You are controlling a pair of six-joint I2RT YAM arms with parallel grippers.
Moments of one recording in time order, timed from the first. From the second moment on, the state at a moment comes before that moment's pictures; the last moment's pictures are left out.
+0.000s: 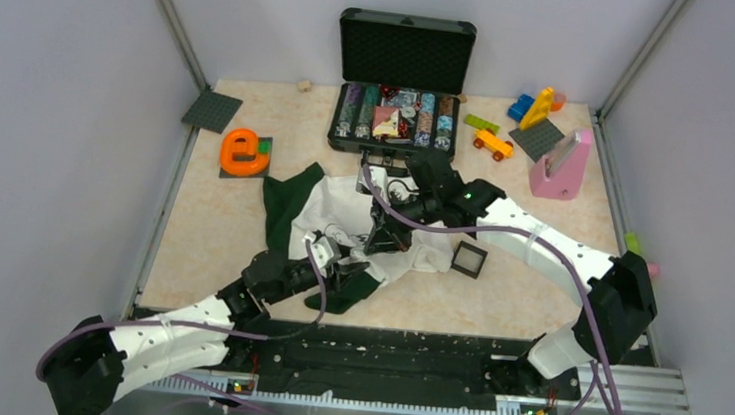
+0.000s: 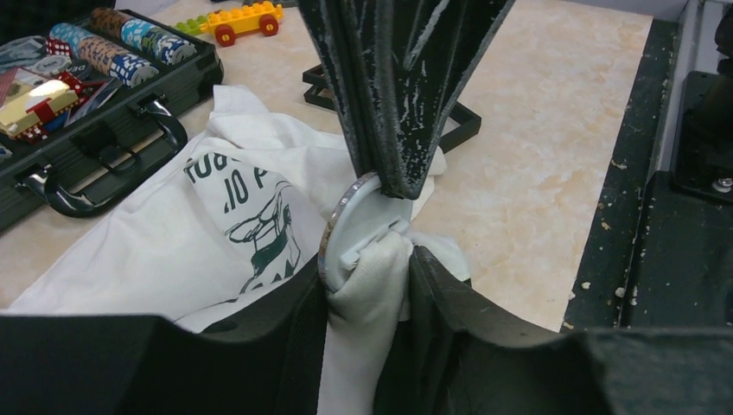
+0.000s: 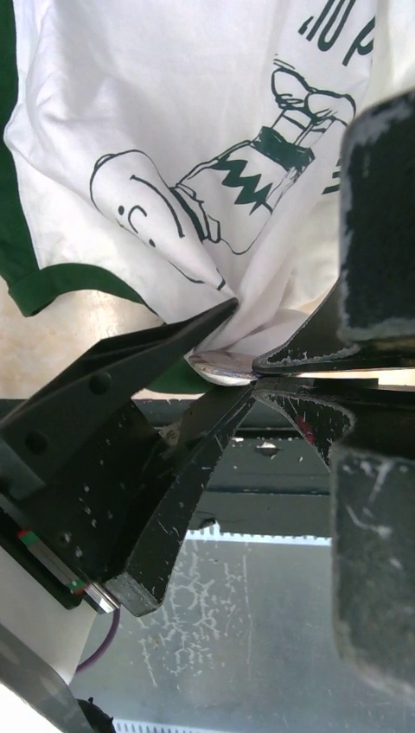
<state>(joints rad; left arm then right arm) -0.84 0.76 0.14 0.63 0.20 0.04 0.81 1.51 1.26 -0.53 -0.77 -0.25</state>
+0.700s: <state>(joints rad) -0.84 0.73 0.14 0.63 0.11 -0.11 0.77 1.31 0.91 -0.02 -0.71 0.01</state>
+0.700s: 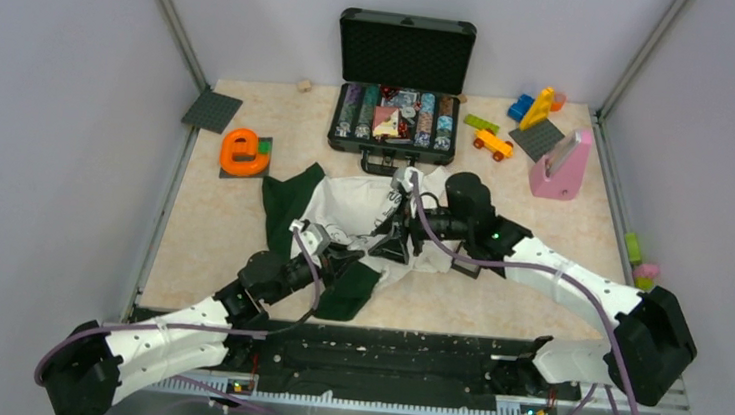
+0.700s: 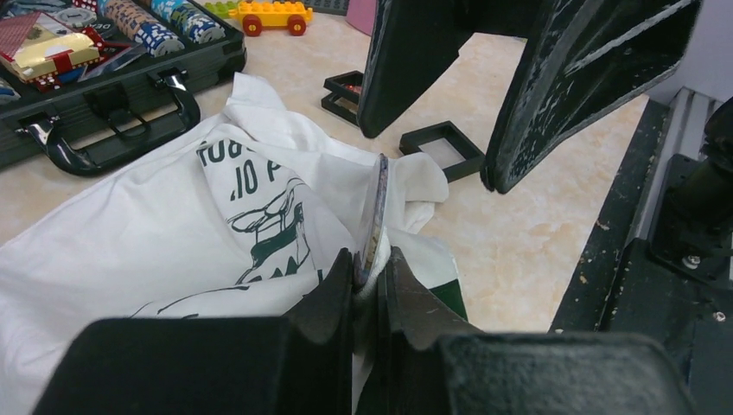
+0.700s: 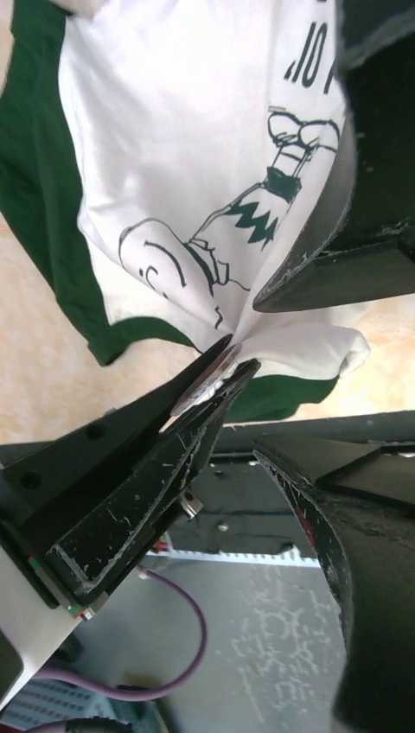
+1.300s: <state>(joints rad) -0.84 0.70 0.14 0.68 0.13 -0.24 0.71 1.22 0.55 0.69 -0.68 0.29</state>
